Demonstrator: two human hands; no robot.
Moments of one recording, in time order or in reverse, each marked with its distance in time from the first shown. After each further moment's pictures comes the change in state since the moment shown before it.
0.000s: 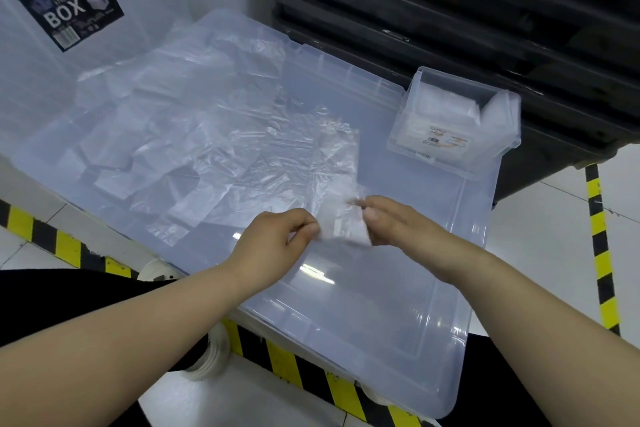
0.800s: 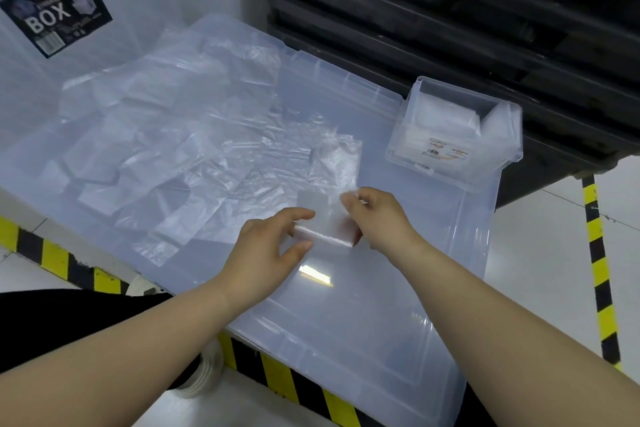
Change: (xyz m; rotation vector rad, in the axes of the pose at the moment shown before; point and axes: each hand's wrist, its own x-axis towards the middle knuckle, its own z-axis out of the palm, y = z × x) left_hand 0.006 -0.005 -0.002 -0.048 0.043 -0.053; right_hand 0.059 0.003 0.010 -0.066 0.404 0.119
